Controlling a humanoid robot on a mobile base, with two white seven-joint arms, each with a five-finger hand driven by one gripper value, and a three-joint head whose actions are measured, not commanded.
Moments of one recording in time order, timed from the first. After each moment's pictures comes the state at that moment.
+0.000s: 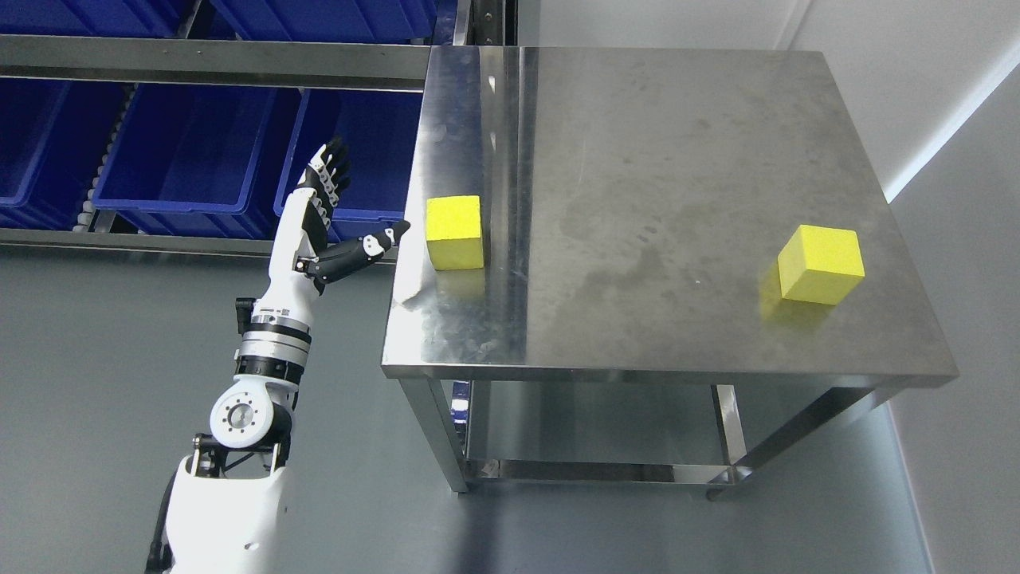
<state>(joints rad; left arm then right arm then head) -0.15 0.00 0.05 -1.72 0.00 0.00 -0.09 0.00 0.00 -0.09 0.00 0.00 -0.10 0.02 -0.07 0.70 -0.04</state>
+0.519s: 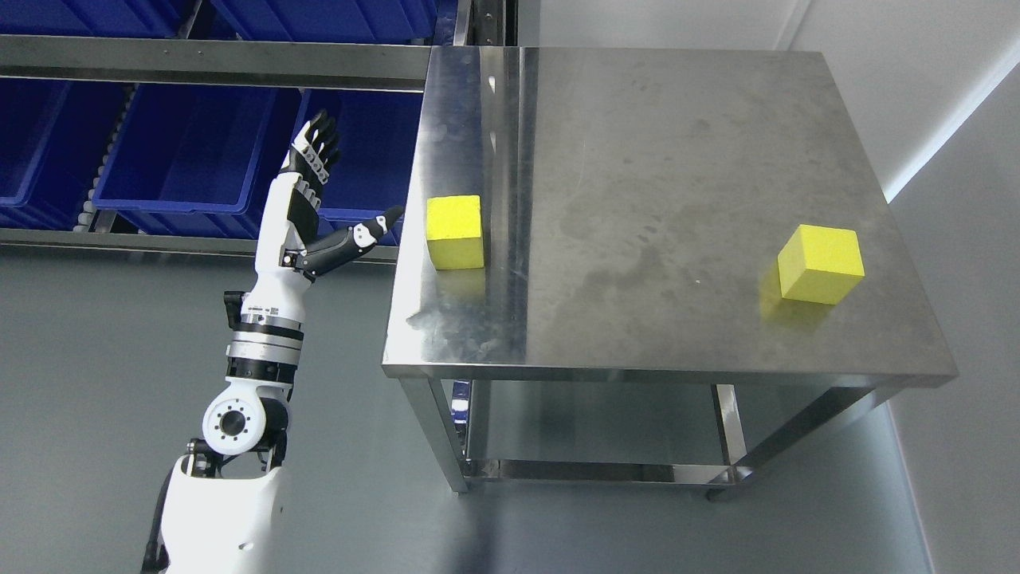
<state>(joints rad) -0.14 0.03 0.06 -1.72 0.04 -0.19 -0.13 0.00 0.00 -0.09 0.00 0.00 -0.10 0.02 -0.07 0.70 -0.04</state>
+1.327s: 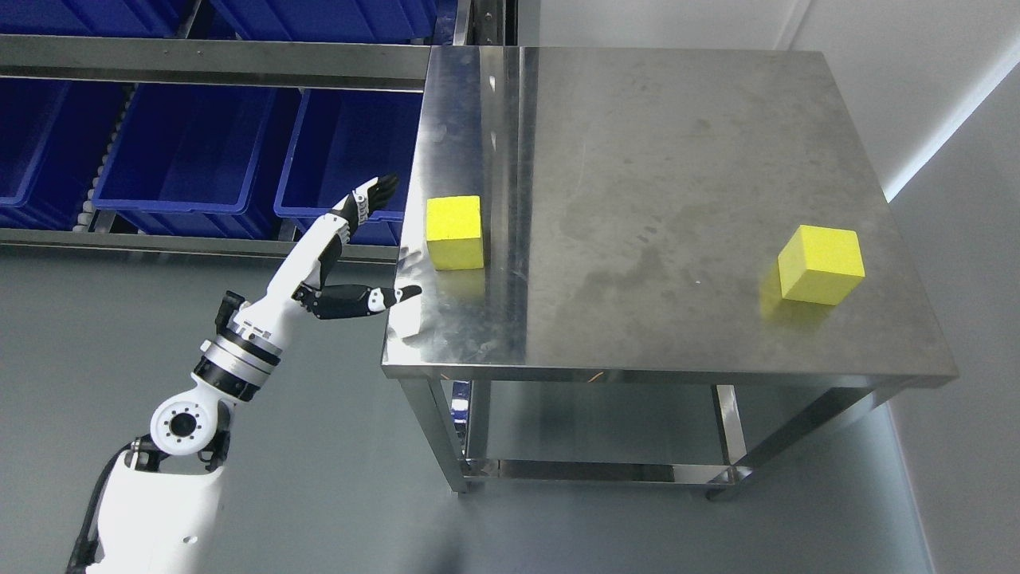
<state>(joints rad) -0.17 0.19 0.06 -1.61 -0.02 -0.27 -0.47 0.00 0.00 -0.09 0.00 0.00 -0.10 0.02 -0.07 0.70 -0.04</state>
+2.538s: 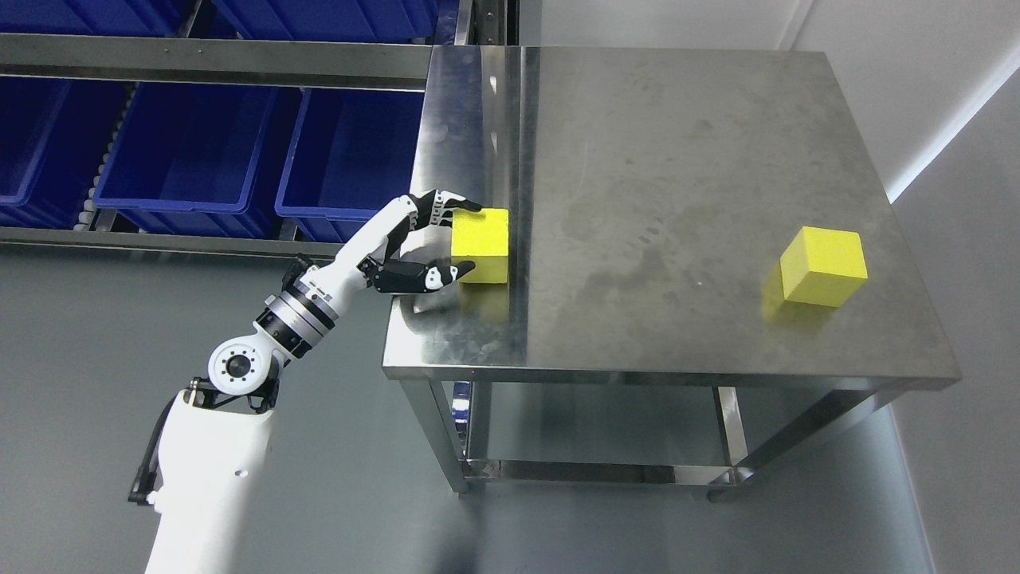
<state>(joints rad) -0.34 0.11 -0.01 -1.42 -0.02 -0.32 -0.62 0.00 0.00 -0.09 0.00 0.00 -0.10 0.02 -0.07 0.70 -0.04</state>
